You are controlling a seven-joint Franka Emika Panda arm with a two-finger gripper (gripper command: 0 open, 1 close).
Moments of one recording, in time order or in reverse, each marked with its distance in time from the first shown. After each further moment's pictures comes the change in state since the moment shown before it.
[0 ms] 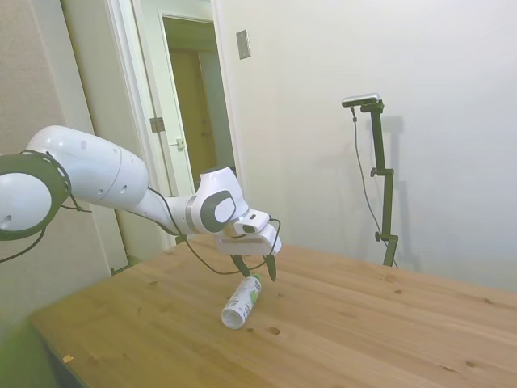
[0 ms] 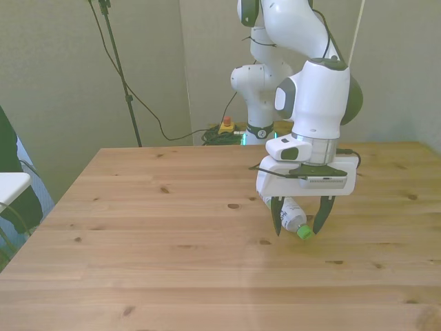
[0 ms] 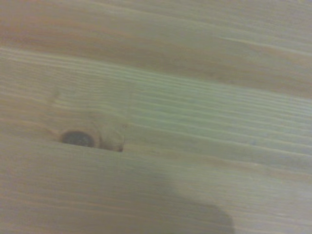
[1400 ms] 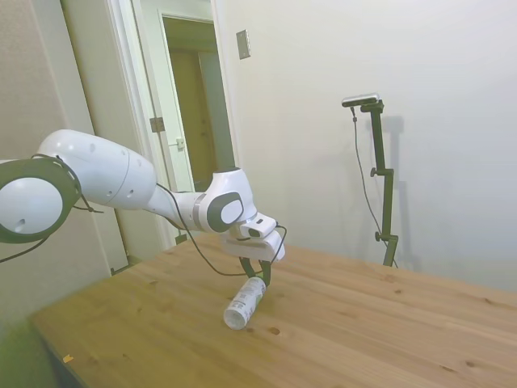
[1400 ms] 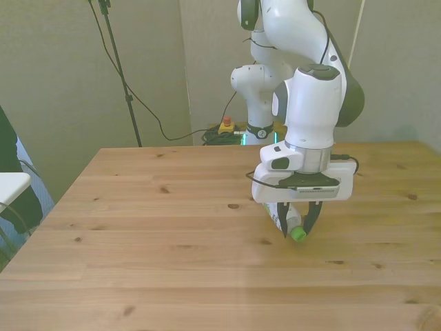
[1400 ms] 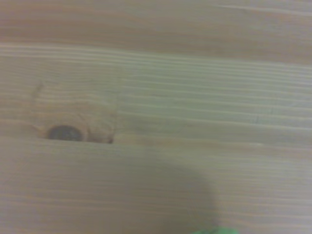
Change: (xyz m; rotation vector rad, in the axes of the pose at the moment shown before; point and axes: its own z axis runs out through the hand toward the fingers) arm 0.016 0.013 0.010 -0.013 -0.101 0.098
